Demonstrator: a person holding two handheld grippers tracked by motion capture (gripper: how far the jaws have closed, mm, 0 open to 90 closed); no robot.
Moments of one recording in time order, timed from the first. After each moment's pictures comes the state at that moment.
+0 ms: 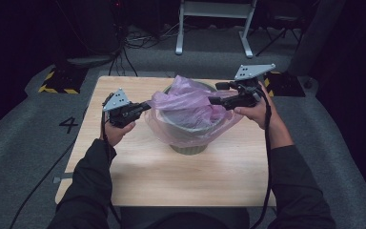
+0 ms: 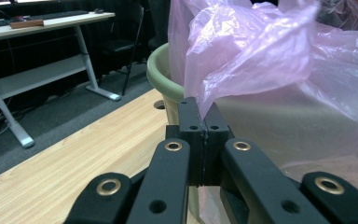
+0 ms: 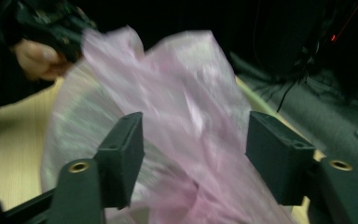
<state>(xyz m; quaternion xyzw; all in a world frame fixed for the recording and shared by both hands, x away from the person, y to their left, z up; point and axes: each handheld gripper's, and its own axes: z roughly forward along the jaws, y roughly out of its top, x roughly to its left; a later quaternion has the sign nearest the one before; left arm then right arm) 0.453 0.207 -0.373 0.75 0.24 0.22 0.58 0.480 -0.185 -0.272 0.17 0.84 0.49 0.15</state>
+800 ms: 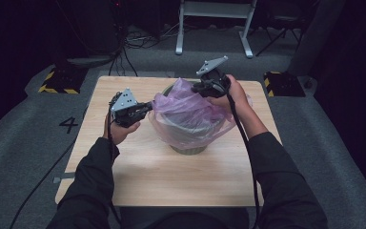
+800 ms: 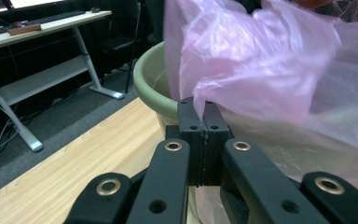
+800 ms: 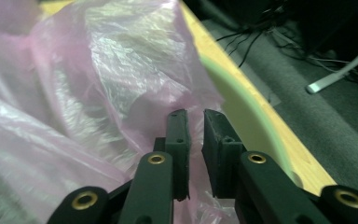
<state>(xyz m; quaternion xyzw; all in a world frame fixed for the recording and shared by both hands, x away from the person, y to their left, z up) 0.451 0.190 -0.366 0.77 0.22 0.24 0.55 0.525 -0.105 -0.290 0.20 0.89 0.35 0.21</state>
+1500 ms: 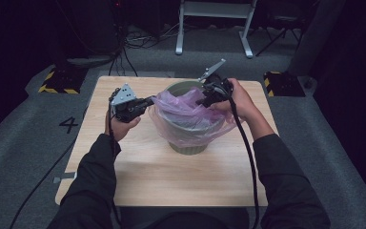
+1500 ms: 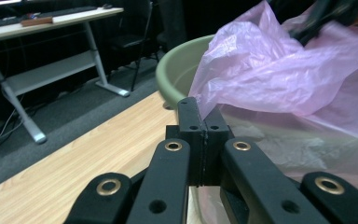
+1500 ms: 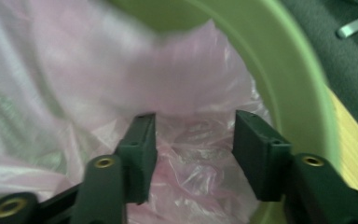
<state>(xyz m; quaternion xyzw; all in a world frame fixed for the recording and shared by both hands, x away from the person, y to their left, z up) 0.466 0.193 -0.366 0.75 0.25 0.24 0.56 0.530 -0.117 -0.304 0.23 0.92 0.27 0.16</state>
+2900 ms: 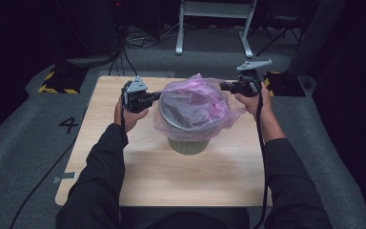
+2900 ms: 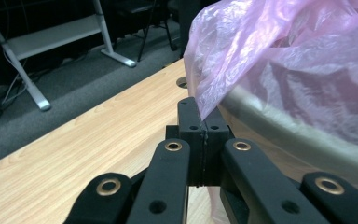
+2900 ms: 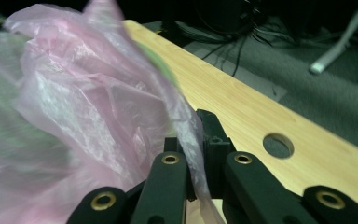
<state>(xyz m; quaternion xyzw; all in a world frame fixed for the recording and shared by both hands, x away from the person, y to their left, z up) 0.511 0.172 -0.375 0.78 0.30 0.22 0.51 0.550 -0.210 -0.316 0.33 0.82 0.45 0.16</state>
